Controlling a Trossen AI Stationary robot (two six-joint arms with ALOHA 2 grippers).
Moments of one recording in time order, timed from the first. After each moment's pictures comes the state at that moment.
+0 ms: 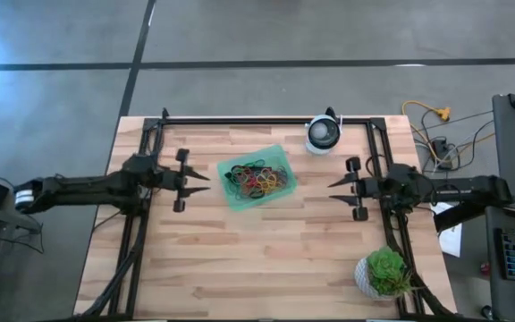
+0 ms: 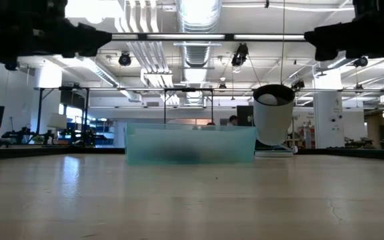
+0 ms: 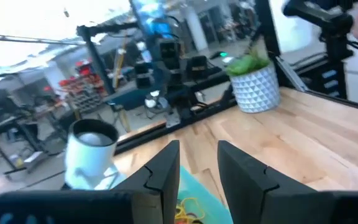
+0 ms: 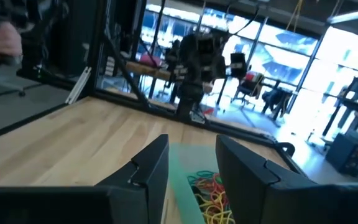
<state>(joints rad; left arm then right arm) 0.25 0.60 0.21 0.45 0.36 0.38 -0.06 0.40 0.12 0.32 -0.19 -0.22</state>
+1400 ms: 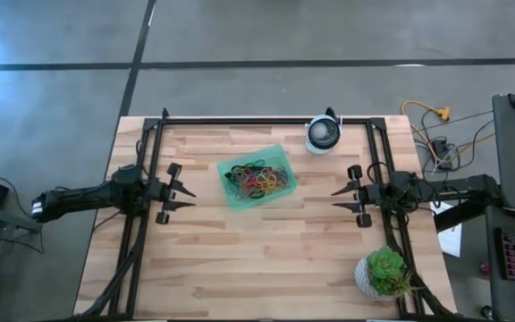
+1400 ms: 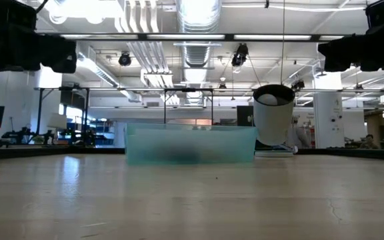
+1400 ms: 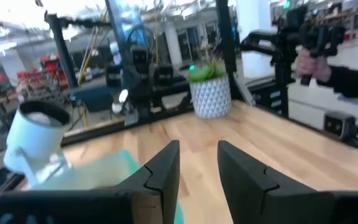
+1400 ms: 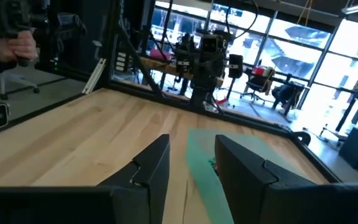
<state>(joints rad) 0.18 0.15 0.01 0.13 0.42 0.20 0.05 0.18 0.01 0.19 -0.10 -0.20</state>
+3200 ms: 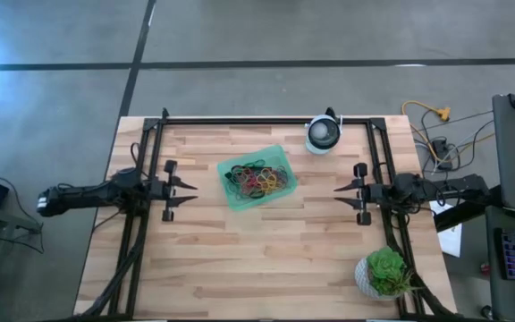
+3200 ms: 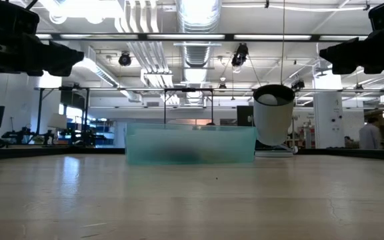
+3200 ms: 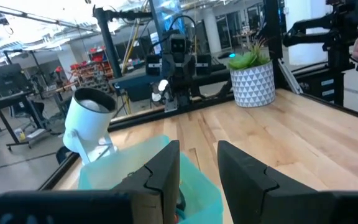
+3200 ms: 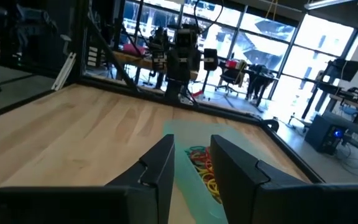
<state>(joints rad) 0.08 0.06 0.01 0.03 0.13 0.24 0.13 0.01 0.01 0.03 0.11 -0.20</state>
